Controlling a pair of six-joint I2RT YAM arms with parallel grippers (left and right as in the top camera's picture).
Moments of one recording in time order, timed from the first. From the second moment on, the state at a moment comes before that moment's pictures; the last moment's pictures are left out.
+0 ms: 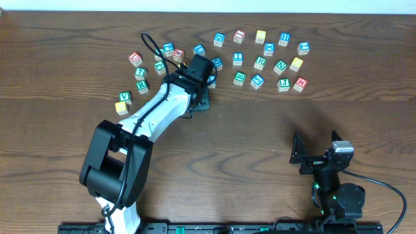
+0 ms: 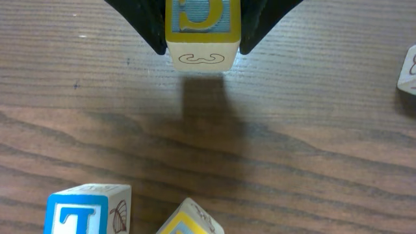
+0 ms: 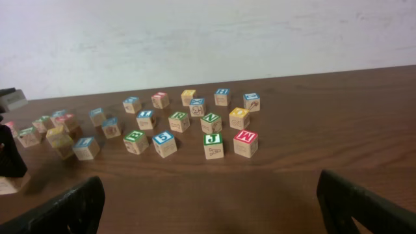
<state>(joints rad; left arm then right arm) -0.47 1.92 1.34 -0.68 -0.11 -0.52 0.01 0.02 0.01 -0.07 -0.09 0.14</state>
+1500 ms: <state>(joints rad) -0.47 2.00 1.34 -0.59 -0.11 -0.45 0.01 0.02 0.01 -0.07 -0.09 0.14</state>
